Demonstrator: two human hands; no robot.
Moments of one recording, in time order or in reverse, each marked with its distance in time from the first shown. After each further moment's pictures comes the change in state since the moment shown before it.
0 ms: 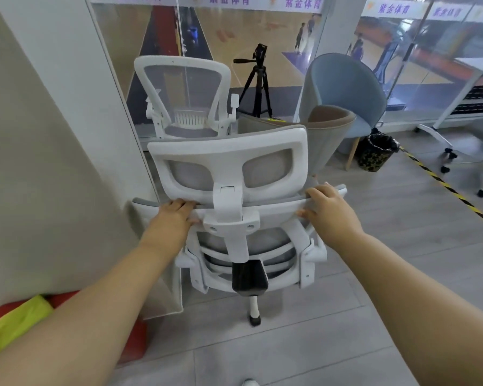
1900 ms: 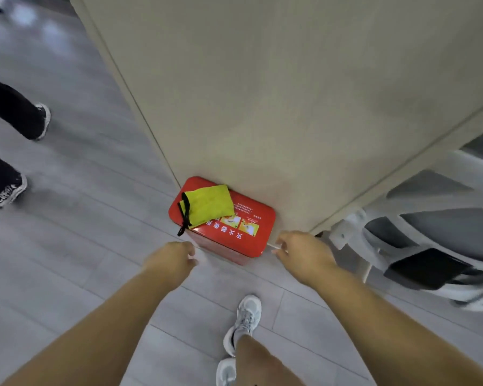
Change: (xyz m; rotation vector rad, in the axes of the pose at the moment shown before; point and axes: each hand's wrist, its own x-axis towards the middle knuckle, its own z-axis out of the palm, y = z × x) left_hand -0.298 -0.352 0.009 -0.077 -0.416 -0.919; right_hand -0.085 -0.380 0.292 -0.173 -0.752 -0.501
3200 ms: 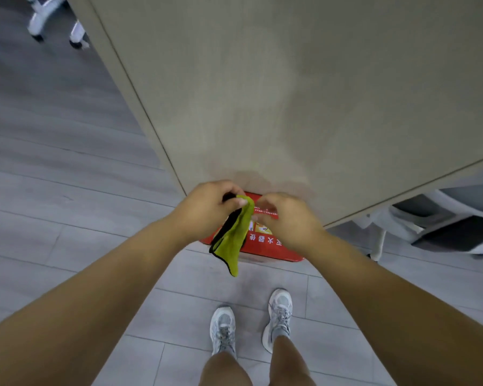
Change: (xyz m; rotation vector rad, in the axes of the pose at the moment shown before) left_hand 0.093 -0.029 -0.142 -0.444 0.020 0.614; right_hand 0.109 -0.146 -0.001 0.353 0.195 0.043
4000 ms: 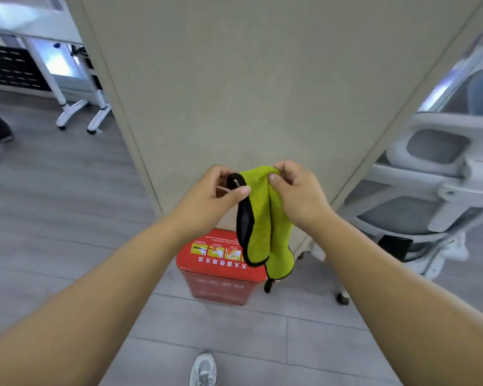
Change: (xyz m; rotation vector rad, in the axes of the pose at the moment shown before) left_hand -0.111 0.169 -0.006 -0.352 0.173 0.242; right_hand -0.157 -0.050 -0.153 0.529 0.460 -0.145
